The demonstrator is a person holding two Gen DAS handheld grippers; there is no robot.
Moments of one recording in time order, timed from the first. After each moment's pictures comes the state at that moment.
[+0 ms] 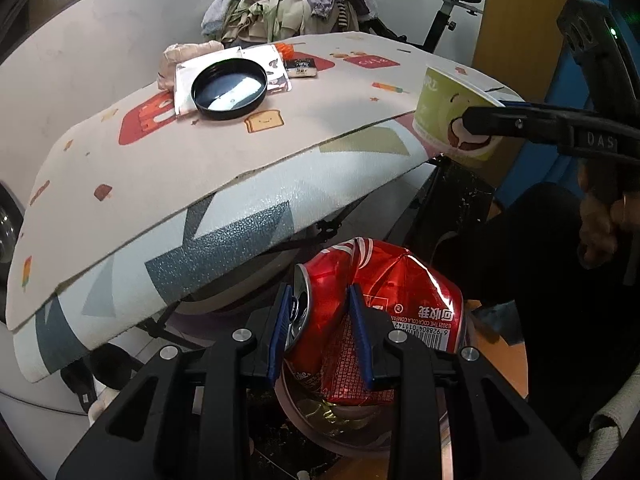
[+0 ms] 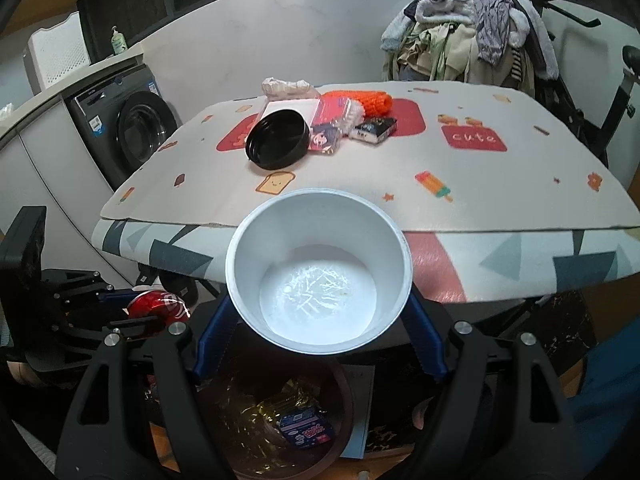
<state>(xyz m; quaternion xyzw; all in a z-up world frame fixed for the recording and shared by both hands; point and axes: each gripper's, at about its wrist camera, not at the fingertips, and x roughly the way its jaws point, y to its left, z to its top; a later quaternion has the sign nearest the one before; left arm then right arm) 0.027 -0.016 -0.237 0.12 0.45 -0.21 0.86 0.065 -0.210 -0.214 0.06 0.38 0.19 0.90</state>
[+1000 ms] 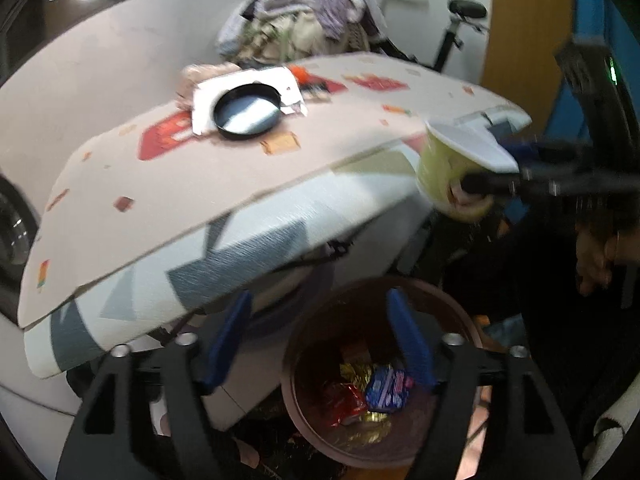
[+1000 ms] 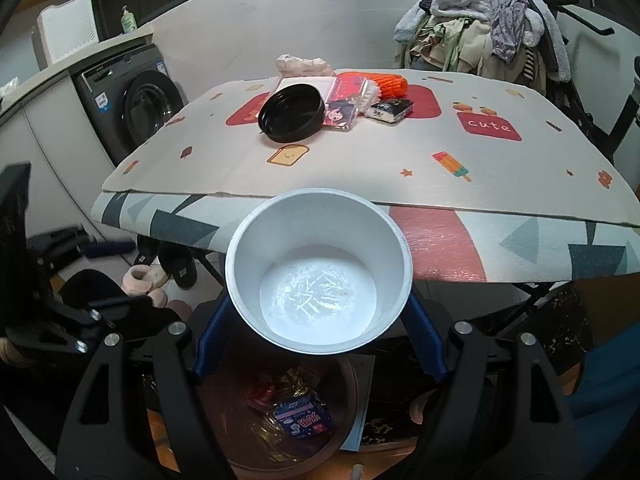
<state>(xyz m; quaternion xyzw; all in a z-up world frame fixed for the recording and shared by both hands) 0.015 -0.009 -0.224 0.11 0.40 -0.19 0.89 0.056 -0.192 -0.229 0.03 0.39 0.20 0.90</state>
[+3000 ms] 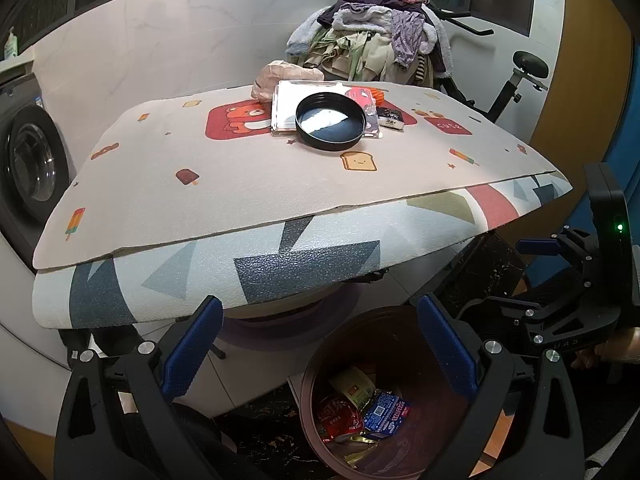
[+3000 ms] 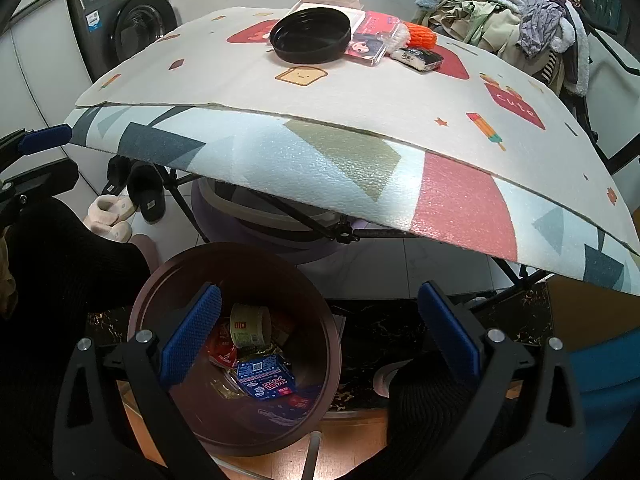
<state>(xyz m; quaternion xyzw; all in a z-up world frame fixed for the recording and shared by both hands) 0.027 0.036 -0.216 0.02 0.39 -0.11 0.91 0.066 -0.150 -0.267 -0.08 0.46 0.18 0.87</state>
